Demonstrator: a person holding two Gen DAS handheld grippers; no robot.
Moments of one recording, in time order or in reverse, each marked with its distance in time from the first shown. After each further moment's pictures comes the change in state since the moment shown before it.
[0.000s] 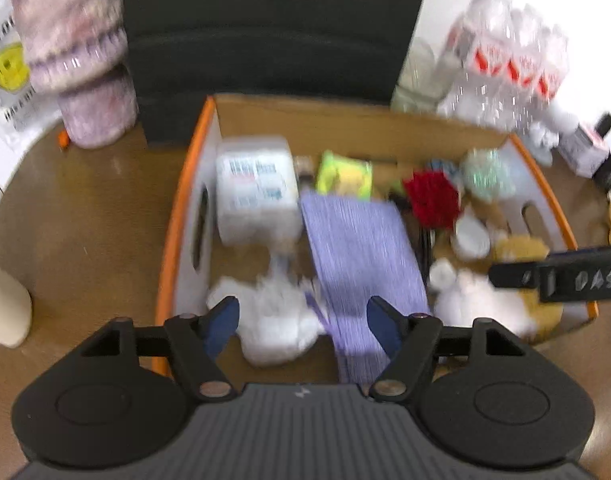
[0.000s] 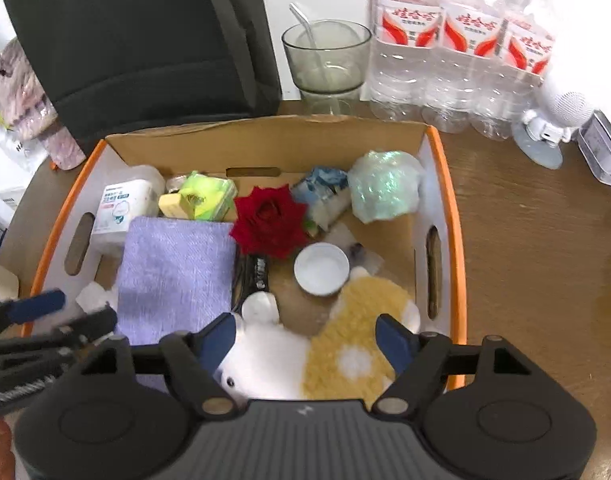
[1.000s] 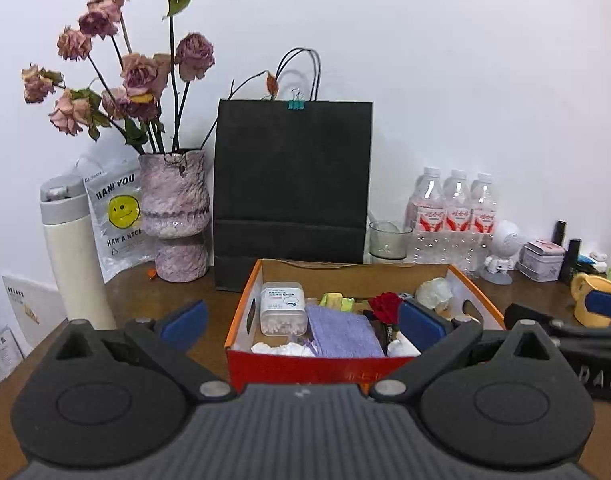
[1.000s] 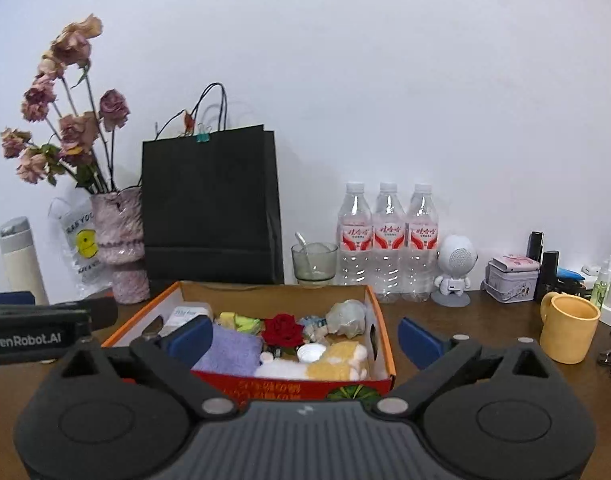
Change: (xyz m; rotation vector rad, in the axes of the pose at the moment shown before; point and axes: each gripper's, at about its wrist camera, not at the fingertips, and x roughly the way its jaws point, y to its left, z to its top) left arm -0.154 -0.029 -0.162 0.013 -0.718 0.104; right arm -0.129 0.020 -0.212 -0.056 -0.843 -0.071
